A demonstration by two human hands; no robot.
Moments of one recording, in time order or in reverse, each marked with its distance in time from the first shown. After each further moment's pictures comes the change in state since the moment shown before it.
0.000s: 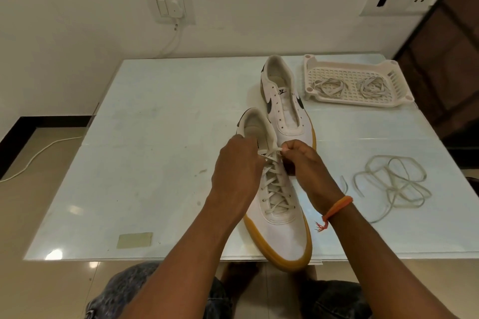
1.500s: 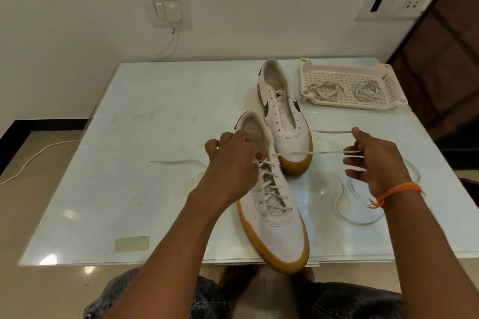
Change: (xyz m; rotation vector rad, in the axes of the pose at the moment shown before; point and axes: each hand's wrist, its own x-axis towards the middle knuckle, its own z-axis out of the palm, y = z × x) left_hand 0.007 -0.017 -0.010 0.100 -0.171 0.228; right_hand -0.002 -0.022 -0.098 0.198 0.451 0.308
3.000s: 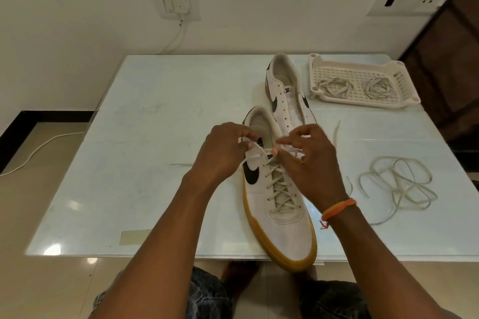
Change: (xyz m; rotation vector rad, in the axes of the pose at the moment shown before) left_hand 0.024 -0.043 0.010 -0.364 0.066 -0.118; right_hand -0.037 0.043 0.085 -0.537 -0.136 -0.874
